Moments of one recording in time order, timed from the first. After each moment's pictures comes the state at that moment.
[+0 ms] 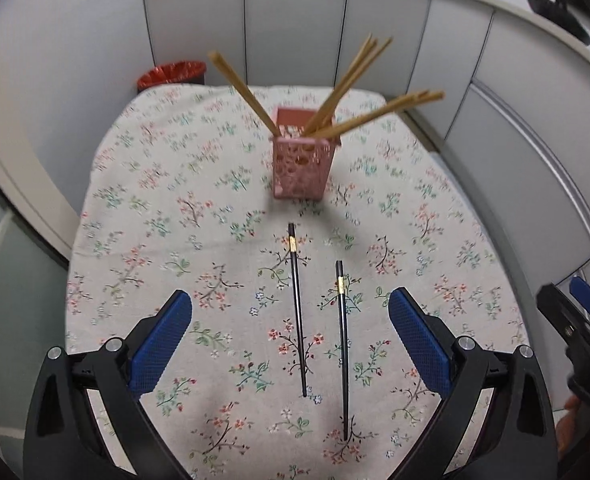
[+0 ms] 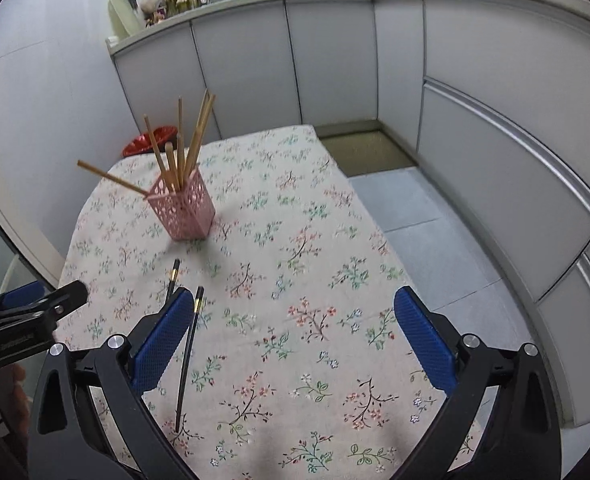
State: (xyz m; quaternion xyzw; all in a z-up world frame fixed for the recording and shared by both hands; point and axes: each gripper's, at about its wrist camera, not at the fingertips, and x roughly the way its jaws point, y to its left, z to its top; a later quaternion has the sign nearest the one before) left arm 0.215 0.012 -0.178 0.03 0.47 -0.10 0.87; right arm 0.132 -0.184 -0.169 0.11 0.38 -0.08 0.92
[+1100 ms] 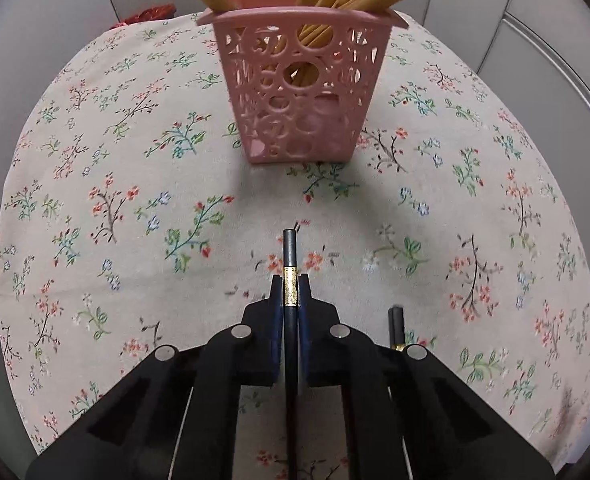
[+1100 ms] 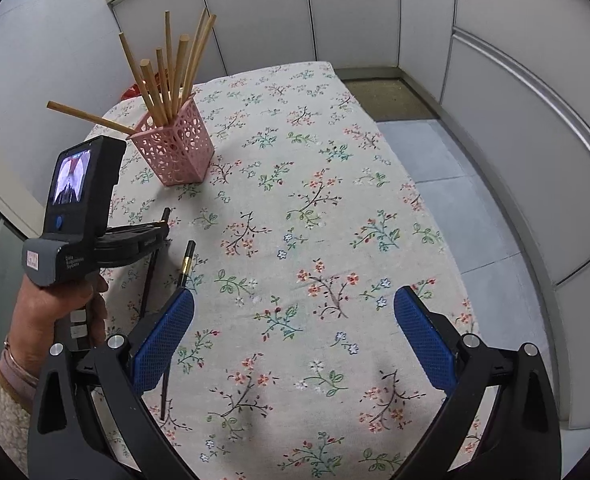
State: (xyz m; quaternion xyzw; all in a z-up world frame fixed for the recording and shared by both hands) left arm 0.319 -0.025 -0.300 0.08 0.55 -0.09 0.83; right arm 0.173 -0.178 -0.217 0.11 0.47 -0.05 0.87
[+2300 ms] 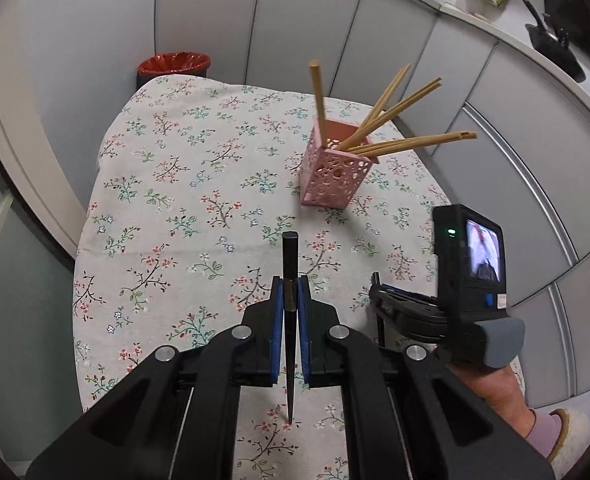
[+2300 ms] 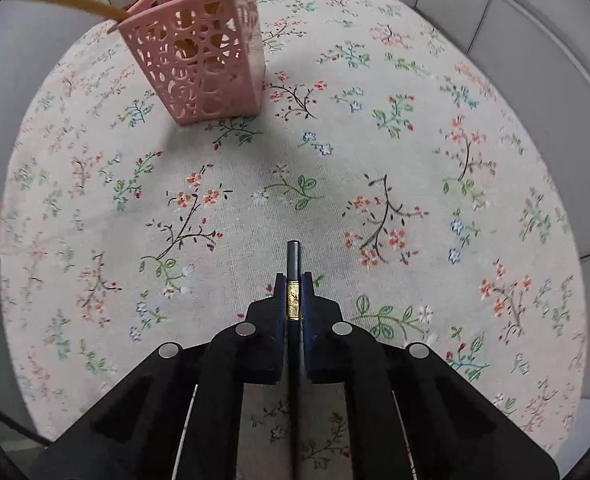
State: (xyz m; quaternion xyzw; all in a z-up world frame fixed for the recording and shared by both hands) left arm 0.216 0.089 -0.167 -0.03 0.46 -0.14 0.87; right arm 0.283 -0.065 -0.300 0.12 0.58 -0.08 0.81
